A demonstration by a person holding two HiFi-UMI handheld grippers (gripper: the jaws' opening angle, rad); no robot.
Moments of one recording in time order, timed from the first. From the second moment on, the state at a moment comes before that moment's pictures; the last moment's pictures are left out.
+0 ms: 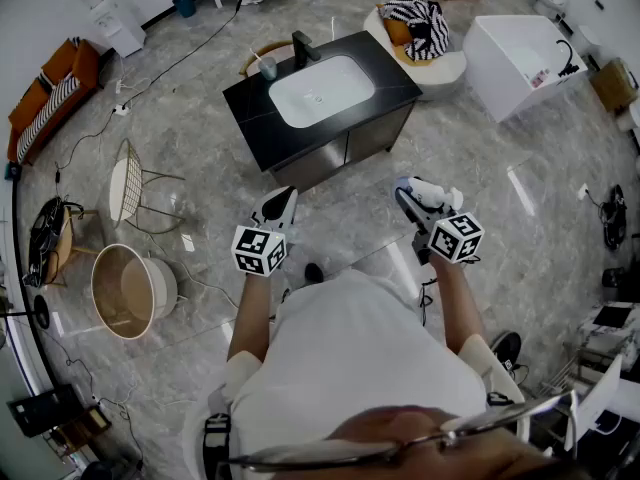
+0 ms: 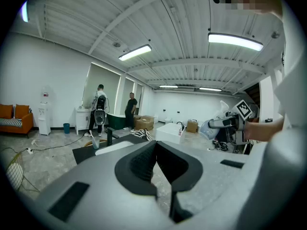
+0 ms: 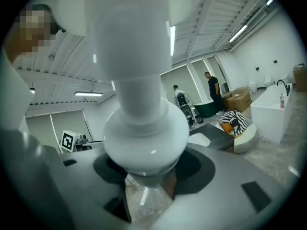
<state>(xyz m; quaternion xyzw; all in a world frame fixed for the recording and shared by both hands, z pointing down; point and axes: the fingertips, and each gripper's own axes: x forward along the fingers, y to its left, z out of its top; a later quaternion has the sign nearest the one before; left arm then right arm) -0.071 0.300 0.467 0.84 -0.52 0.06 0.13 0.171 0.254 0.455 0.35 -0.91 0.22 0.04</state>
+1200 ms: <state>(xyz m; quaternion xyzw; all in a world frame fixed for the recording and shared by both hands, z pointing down) -0.113 0.279 0.487 0.87 -0.46 0.07 0.14 0.135 0.265 0.458 0.41 -0.88 0.22 0.04</state>
